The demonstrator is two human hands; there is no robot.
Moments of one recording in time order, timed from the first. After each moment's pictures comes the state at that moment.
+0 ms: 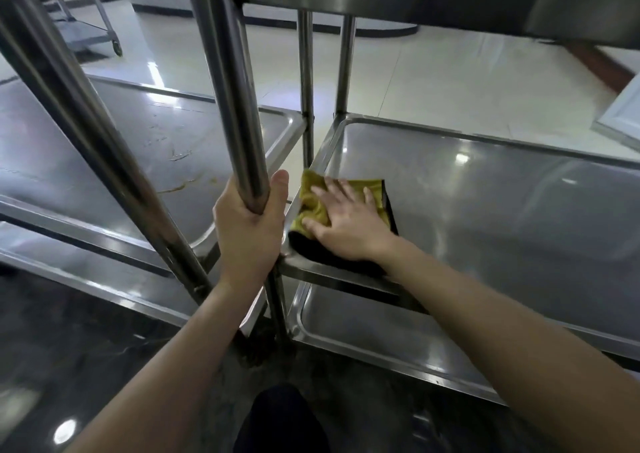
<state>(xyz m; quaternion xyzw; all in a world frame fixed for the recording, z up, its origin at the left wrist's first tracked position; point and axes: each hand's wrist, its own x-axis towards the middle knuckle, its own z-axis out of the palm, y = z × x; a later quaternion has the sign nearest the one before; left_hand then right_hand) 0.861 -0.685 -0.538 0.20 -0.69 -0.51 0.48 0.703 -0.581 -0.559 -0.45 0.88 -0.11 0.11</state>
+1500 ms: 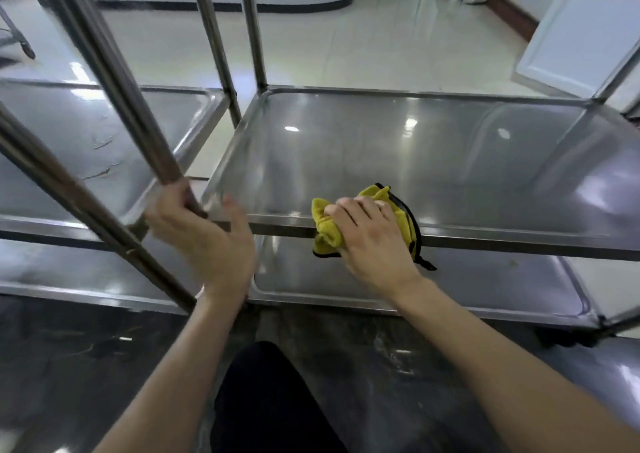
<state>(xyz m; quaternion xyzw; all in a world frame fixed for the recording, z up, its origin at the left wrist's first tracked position) 0.880 -0.587 -0.583 0.25 -0.74 -0.23 0.58 0.771 -0.373 -0.598 -0.46 0.84 -0.14 -0.25</state>
